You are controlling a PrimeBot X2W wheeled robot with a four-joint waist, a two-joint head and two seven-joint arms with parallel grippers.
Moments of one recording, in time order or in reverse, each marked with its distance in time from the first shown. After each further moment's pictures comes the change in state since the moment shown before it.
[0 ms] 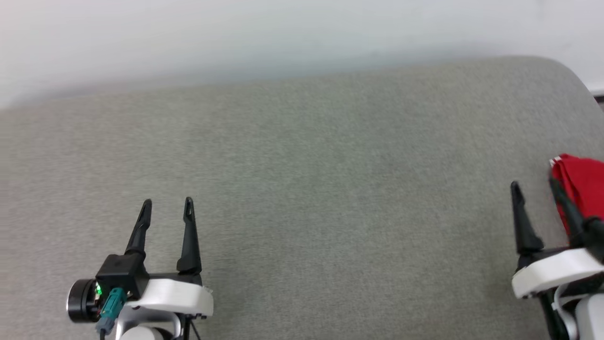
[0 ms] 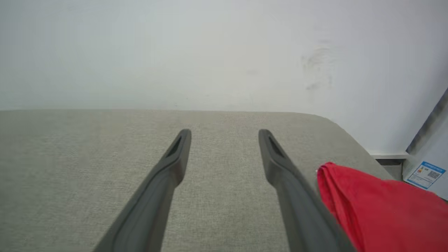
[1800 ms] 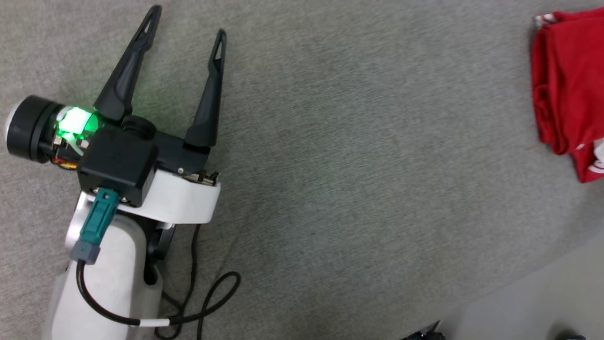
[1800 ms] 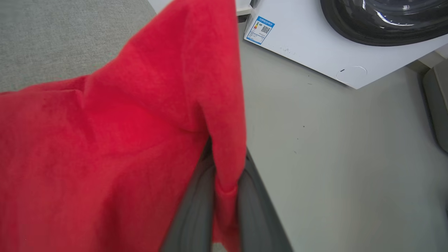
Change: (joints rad) left arm -0.396 0.106 -0.087 -0.324 0.202 -0.166 0.202; right arm -0.549 -0.390 0.000 0.428 0.354 0.000 0.404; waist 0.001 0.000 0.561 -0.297
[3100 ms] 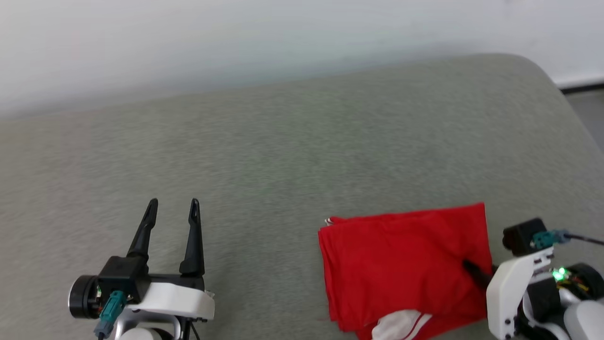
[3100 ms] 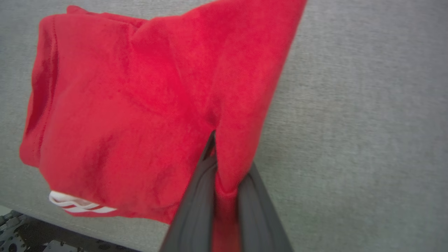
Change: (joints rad) left arm 0.427 -0.151 0.155 0.309 -0.145 0.053 -0.205; right arm 0.634 0.236 0.294 -0.571 -0.073 0.000 0.373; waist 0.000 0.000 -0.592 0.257
